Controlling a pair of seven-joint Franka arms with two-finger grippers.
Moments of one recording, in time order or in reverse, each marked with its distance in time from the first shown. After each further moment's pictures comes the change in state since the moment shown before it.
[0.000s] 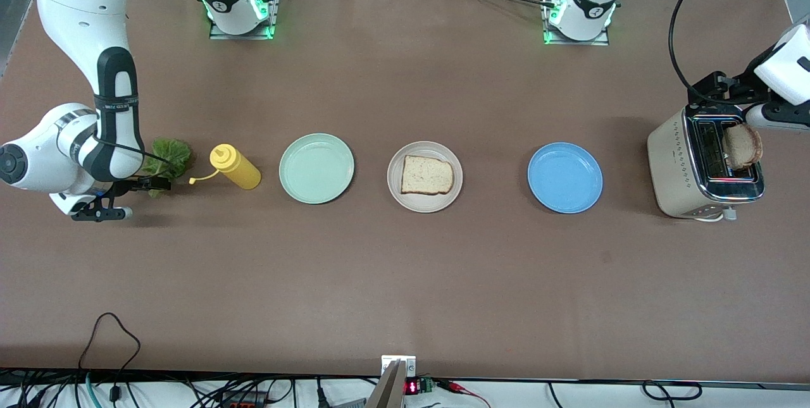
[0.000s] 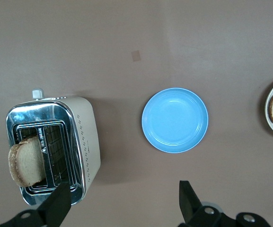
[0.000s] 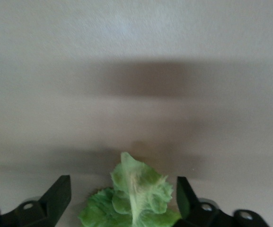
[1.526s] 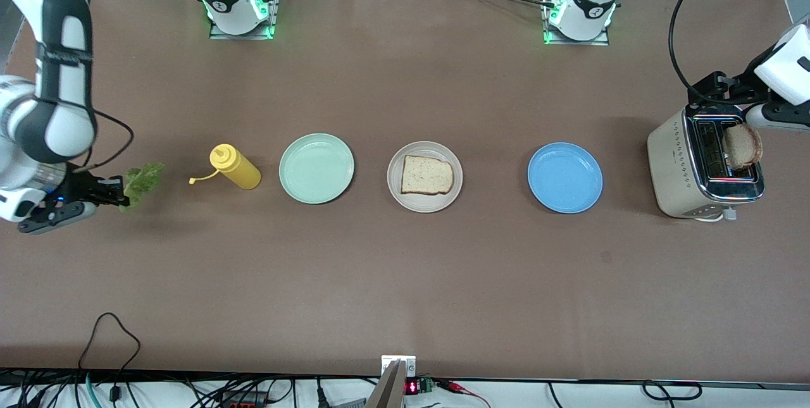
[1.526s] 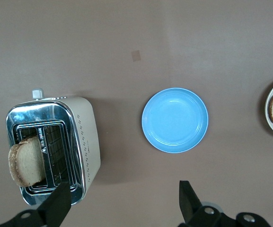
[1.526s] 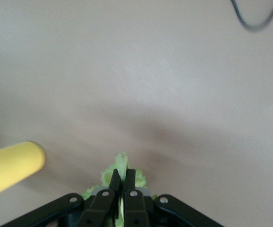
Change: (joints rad) left arm 0.000 0.000 0.000 0.000 0.000 0.000 0.000; right arm -0.004 -0.212 0.013 0.178 -0.048 -0.133 -0.229
